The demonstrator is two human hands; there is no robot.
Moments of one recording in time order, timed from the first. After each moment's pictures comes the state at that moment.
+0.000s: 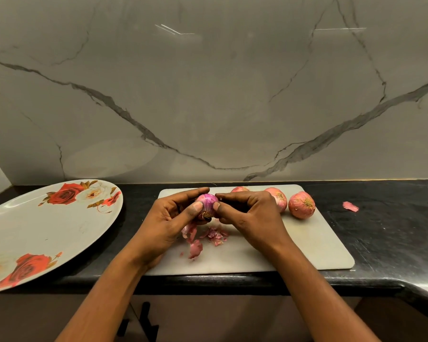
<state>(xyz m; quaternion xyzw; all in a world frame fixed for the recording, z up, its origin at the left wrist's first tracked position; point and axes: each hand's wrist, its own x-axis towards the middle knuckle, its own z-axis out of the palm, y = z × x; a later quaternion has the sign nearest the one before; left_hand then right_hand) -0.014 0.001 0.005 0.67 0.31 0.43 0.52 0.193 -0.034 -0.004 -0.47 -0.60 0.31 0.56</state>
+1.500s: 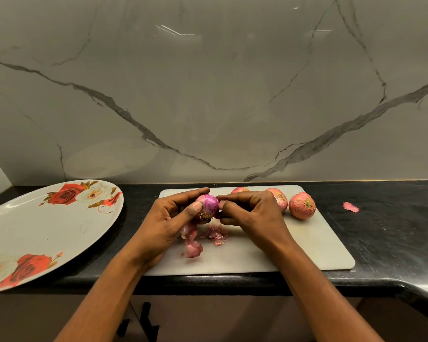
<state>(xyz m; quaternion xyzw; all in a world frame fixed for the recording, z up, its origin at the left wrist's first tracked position) -0.016 0.003 0.004 0.66 0.30 0.43 0.53 0.195 -0.036 -0.001 -0.47 -0.58 0.35 0.57</state>
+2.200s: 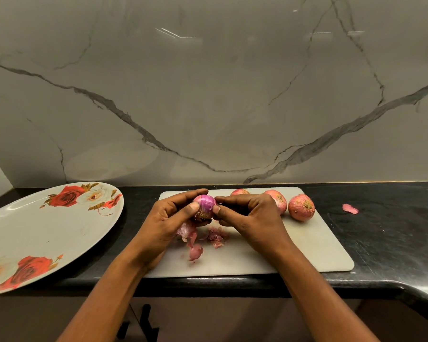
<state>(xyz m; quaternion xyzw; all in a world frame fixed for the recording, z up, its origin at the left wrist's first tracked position) -0.017 0.006 0.002 0.64 0.31 0.43 0.56 0.195 -0.037 -0.002 -0.46 -0.61 0.33 0.56</state>
